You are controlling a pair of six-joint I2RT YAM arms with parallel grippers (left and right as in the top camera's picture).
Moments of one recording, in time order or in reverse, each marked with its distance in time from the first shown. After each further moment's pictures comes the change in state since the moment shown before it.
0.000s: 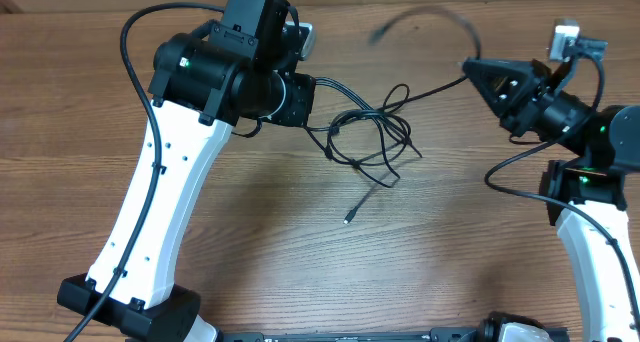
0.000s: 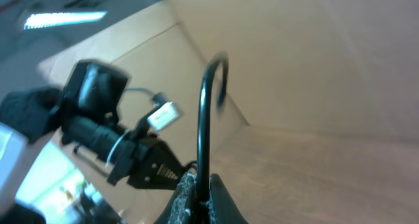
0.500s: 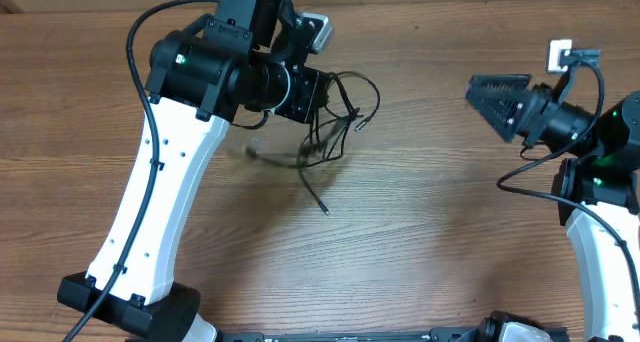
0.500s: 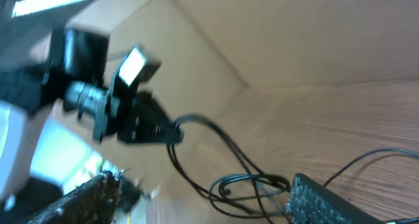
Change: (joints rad) left arm 0.014 0.006 0.000 0.085 0.270 0.164; right arm -0.054 0.001 0.003 -0.258 -0.217 -0.208
